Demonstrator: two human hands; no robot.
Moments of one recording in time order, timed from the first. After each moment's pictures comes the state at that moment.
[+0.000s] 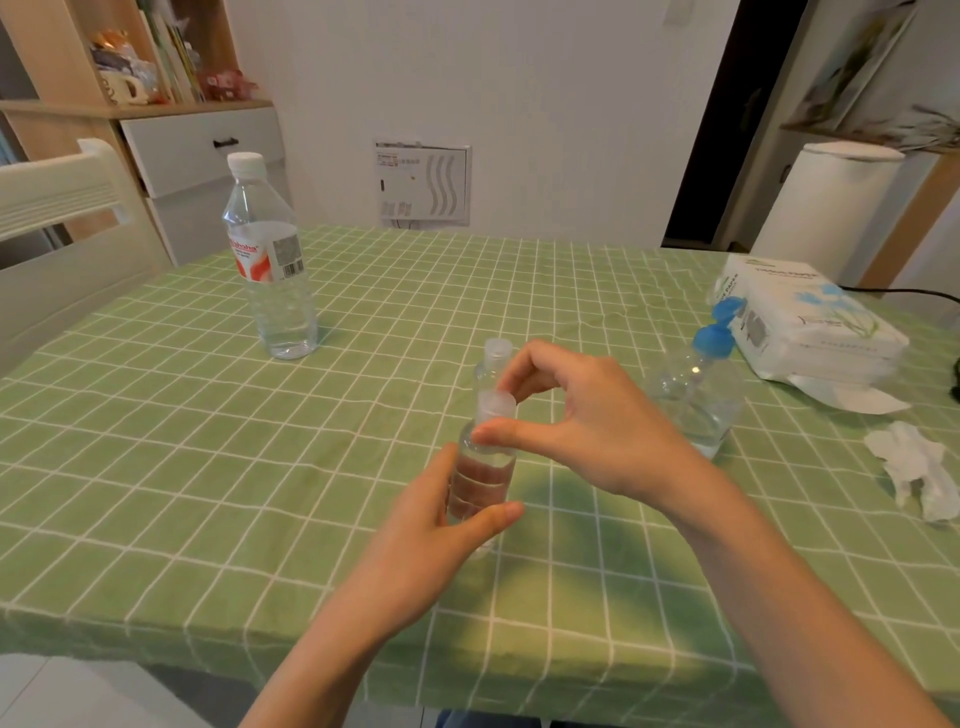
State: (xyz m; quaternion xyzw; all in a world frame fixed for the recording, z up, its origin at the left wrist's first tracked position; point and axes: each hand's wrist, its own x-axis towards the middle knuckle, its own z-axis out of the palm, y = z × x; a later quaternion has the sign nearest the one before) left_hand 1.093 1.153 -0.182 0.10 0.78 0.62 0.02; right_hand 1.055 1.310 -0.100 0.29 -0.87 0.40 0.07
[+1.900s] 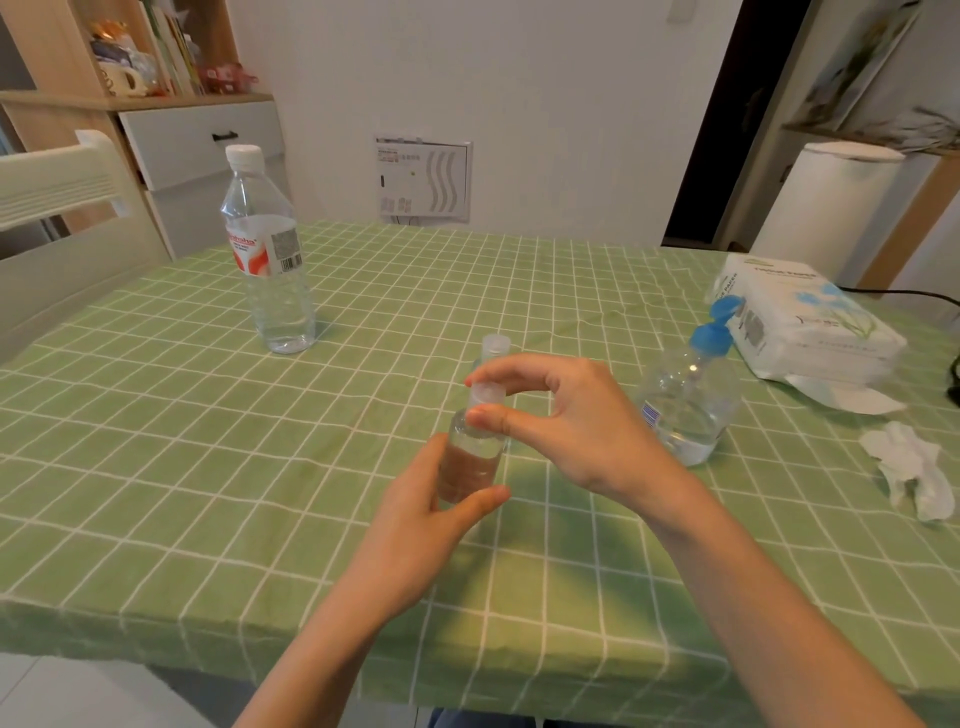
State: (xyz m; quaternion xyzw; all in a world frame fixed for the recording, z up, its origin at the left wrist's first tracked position) left_hand 1.086 1.158 -0.185 0.08 0.79 0.61 -0.06; right_hand 1.050 1.303 -0.113 0.25 -0.86 0.44 0.07
